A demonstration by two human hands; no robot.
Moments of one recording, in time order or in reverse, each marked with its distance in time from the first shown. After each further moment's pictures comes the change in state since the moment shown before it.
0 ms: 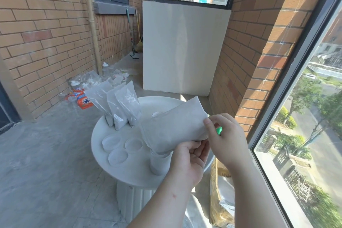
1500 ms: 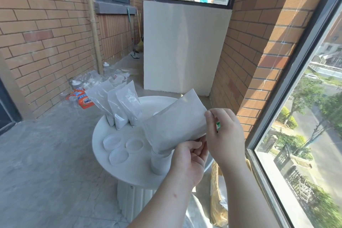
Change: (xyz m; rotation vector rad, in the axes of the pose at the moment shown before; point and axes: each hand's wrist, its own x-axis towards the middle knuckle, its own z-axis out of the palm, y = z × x) left_hand 0.000 0.002 0.001 -0.023 0.022 -0.027; right_hand 0.002 -0.007 0.015 -0.041 0.254 -0.186
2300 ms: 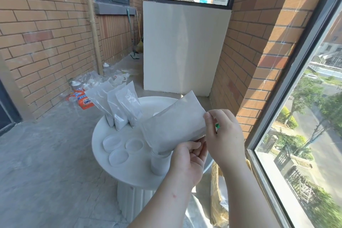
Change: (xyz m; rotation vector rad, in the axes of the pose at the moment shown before) left_hand 0.001 0.000 -0.002 0.002 0.021 0.024; right_hand 0.000 -0.002 -0.002 -0.025 -0.026 0.016
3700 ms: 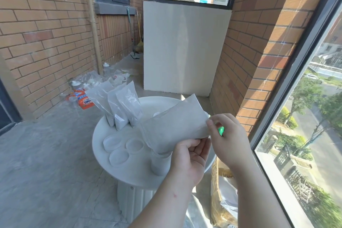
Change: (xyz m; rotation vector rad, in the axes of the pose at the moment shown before) left_hand -0.001 0.001 0.002 0.003 -0.052 0.012; right_hand 0.000 0.014 -0.014 0.071 -0.264 0.163
